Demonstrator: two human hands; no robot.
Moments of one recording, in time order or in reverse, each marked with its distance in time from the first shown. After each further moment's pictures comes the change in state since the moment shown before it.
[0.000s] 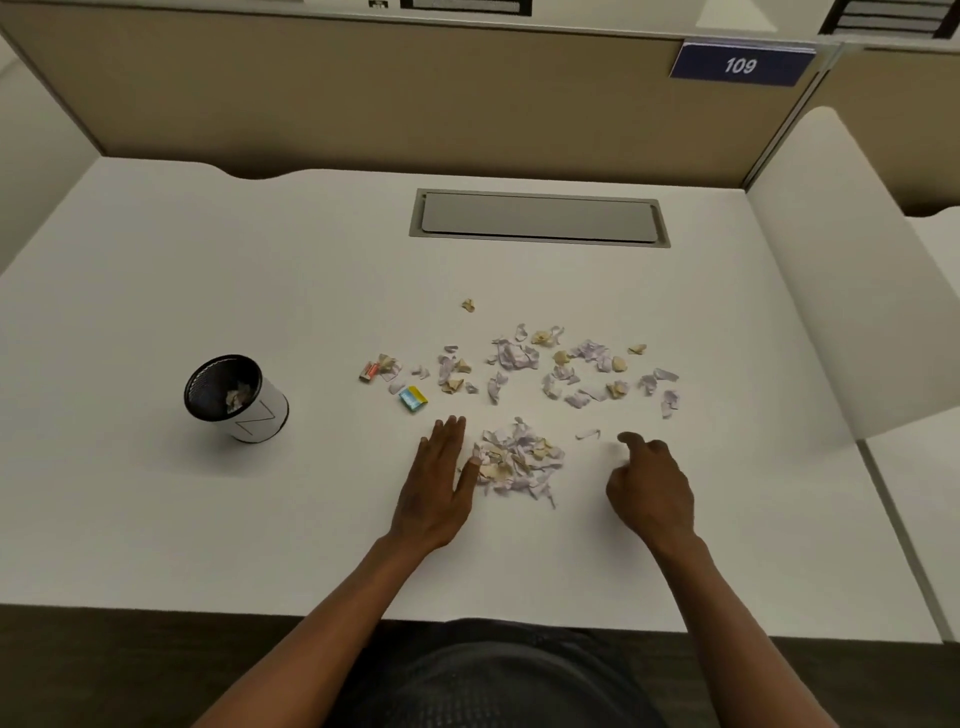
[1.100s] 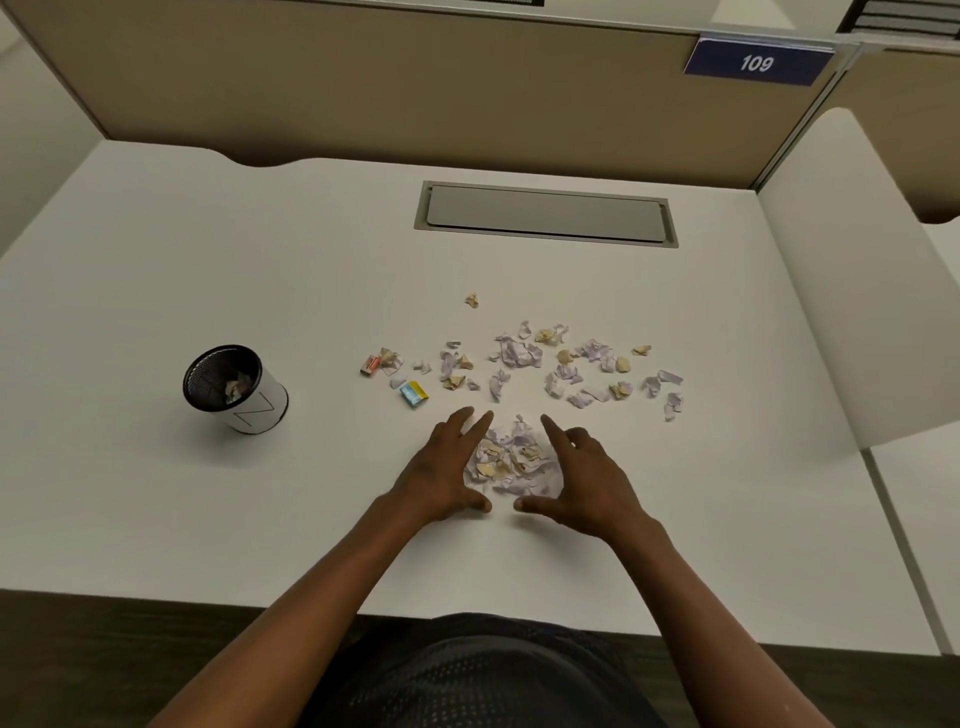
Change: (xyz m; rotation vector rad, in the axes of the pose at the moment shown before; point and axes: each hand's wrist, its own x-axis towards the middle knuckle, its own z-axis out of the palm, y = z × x) left_hand 0.029 0.020 -0.025 0.230 -0.312 0.020; right_hand -0.001 -0.046 0.012 -0.101 -0.307 -0.390
